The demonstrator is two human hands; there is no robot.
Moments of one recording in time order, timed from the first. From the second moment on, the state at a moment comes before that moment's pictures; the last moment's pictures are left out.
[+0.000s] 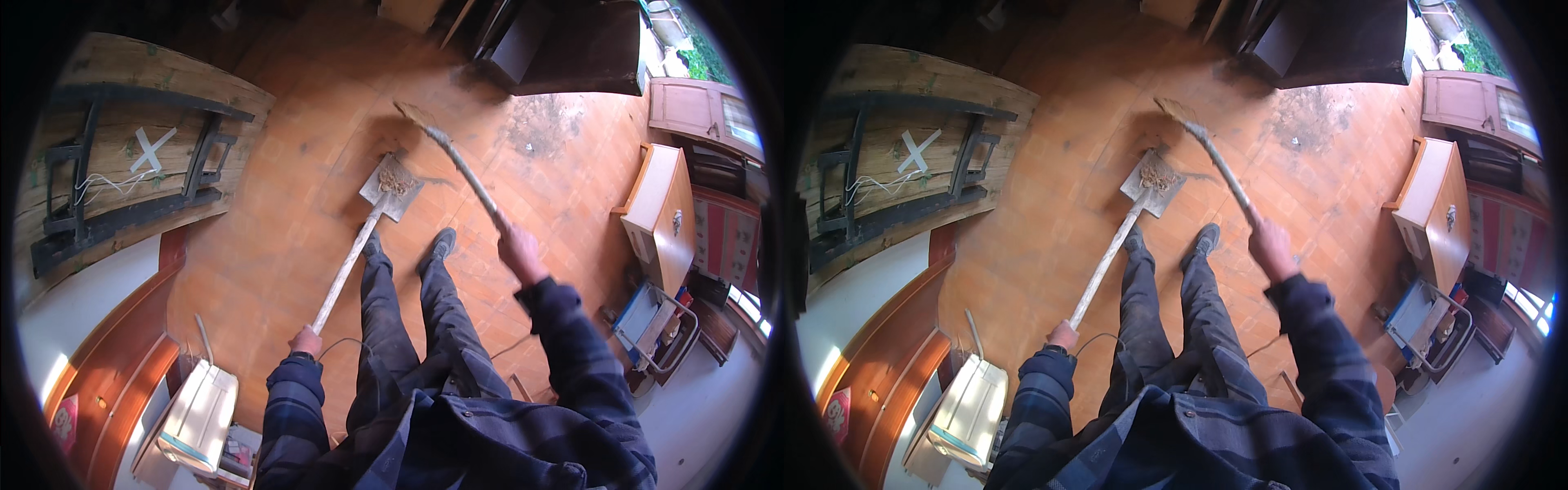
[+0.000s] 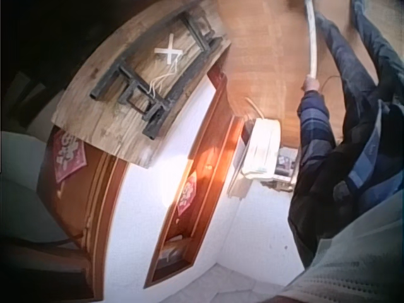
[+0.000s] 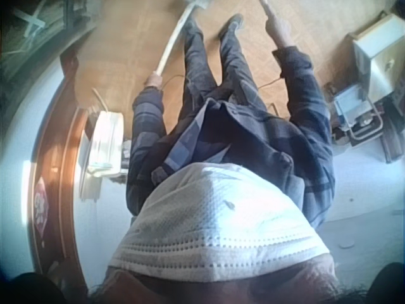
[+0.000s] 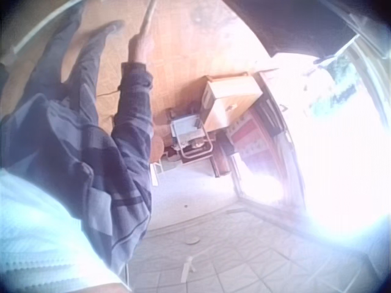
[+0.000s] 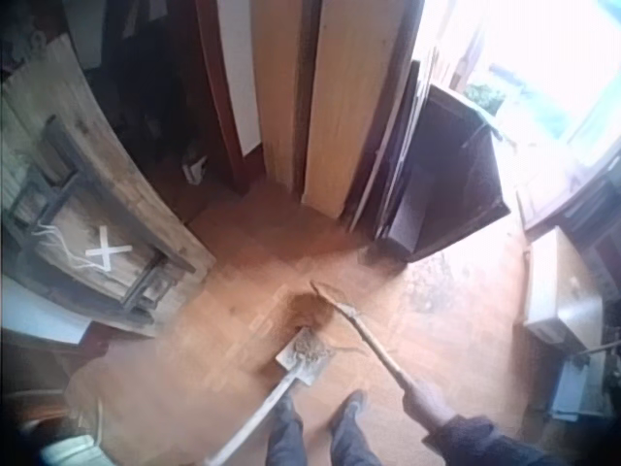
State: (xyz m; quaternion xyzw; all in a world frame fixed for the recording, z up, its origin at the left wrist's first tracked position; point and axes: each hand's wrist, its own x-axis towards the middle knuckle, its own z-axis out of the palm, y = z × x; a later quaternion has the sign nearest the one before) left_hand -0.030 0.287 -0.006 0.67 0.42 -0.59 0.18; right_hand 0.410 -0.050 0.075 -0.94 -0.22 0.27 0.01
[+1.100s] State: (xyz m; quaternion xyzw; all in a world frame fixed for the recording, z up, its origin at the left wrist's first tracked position) left_hand 0.072 0.251 0.031 0.73 0.40 -0.50 0.24; right_hand 0.286 -0.162 0.115 -0.90 -0.32 0.30 0.00
